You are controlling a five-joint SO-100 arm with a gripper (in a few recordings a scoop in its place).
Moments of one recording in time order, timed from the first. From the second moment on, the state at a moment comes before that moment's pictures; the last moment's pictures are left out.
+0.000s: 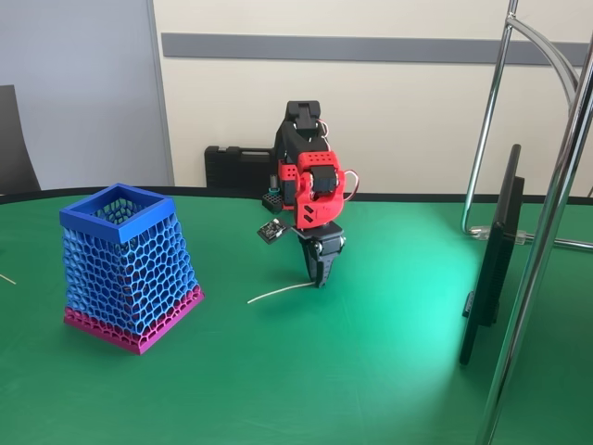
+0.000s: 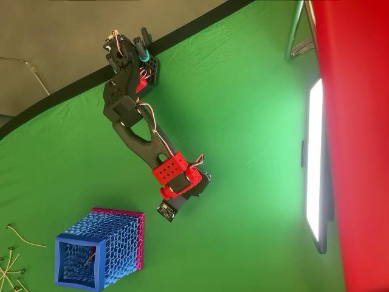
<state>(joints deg) -11.3 47.1 60.6 78.9 -18.6</state>
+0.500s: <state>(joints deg) -10.9 46.3 55.9 78.8 -18.9</state>
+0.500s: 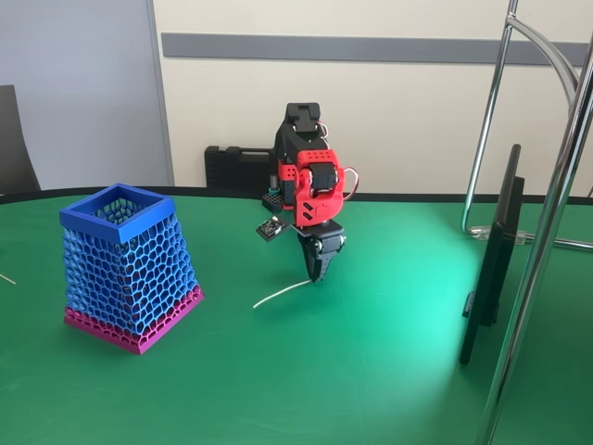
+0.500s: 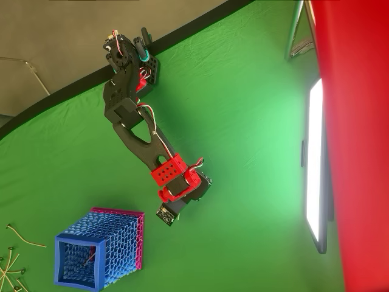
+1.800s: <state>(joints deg) 15.6 73.1 53.1 28.7 51.3</state>
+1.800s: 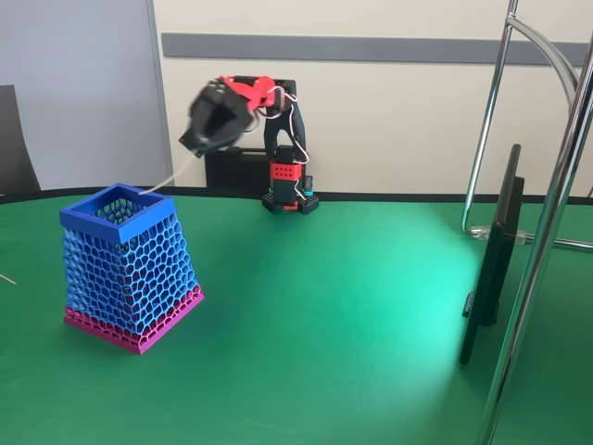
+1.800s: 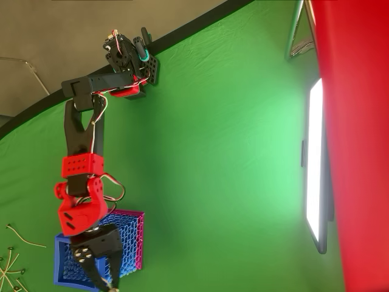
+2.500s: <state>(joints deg) 29.5 75.4 71.9 14.9 64.2</state>
